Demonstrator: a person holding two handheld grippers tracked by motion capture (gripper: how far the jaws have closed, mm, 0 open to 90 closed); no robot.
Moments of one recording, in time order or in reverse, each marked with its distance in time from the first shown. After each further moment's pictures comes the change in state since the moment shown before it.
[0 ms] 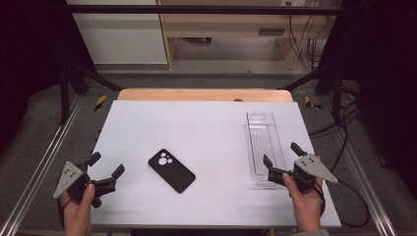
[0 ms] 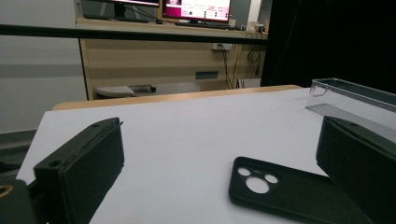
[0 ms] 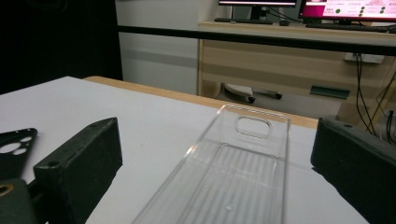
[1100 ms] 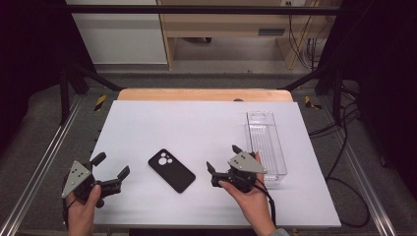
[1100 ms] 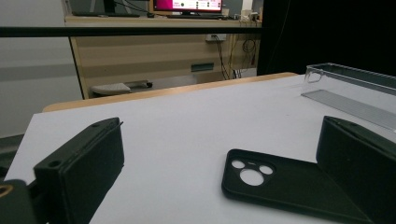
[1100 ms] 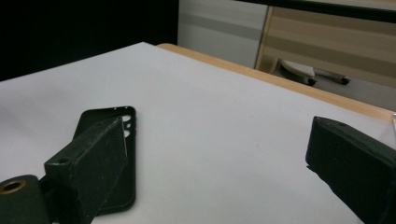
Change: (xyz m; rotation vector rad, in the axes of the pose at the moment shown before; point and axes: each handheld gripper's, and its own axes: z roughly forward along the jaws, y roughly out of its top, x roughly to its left) left arm -0.010 -0.001 0.006 0.033 -0.020 0.051; right arm 0.127 0.008 0.063 0.150 0.198 -0.072
